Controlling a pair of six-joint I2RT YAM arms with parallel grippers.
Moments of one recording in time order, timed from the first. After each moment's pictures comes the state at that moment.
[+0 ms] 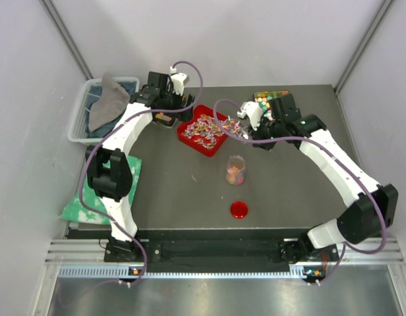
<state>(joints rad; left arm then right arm) -0.25 1.91 1.76 -0.59 0.29 0.10 0.43 1.45 1.39 -0.81 -0.29 -0.53</state>
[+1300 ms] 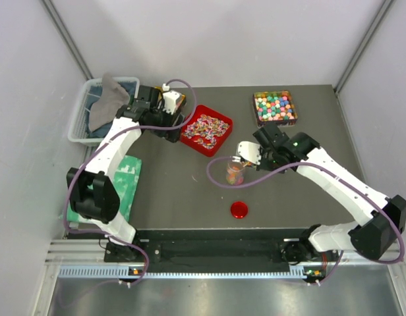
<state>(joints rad) -0.25 1.64 1.52 -0.78 0.20 0.20 0.67 1.29 1.25 -1.12 0.24 -0.76</state>
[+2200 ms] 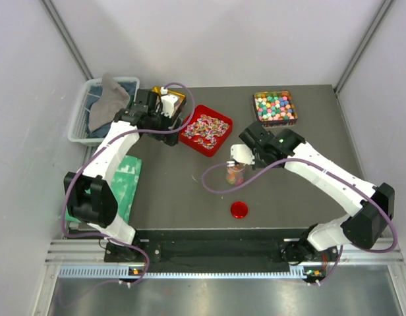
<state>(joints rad) -0.25 1.60 1.45 -0.77 0.19 0.20 0.76 1.40 1.35 -1.18 0.44 -0.86</state>
